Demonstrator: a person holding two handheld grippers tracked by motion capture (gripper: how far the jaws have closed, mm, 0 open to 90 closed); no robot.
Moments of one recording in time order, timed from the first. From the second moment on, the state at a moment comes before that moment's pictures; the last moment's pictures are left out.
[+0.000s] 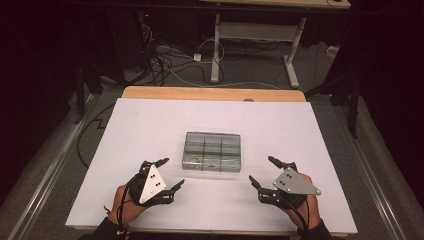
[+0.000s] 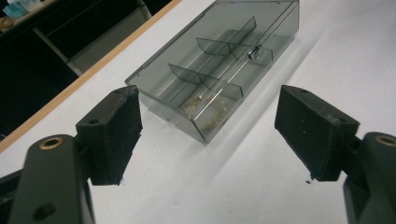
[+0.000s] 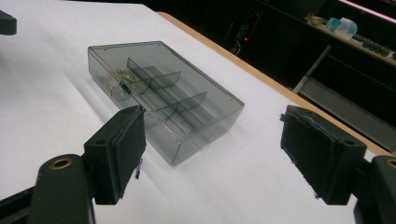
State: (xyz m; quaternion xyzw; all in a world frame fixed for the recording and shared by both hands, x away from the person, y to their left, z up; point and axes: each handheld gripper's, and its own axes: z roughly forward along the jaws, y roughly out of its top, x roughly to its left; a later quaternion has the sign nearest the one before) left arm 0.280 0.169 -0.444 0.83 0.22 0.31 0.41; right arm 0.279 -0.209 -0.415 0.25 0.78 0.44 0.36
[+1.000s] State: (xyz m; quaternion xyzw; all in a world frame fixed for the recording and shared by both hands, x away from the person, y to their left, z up) left arm 0.268 0.217 -0.472 0.83 0.26 0.30 0.39; right arm 0.266 -0.251 -0.435 0.29 0.77 0.43 0.37
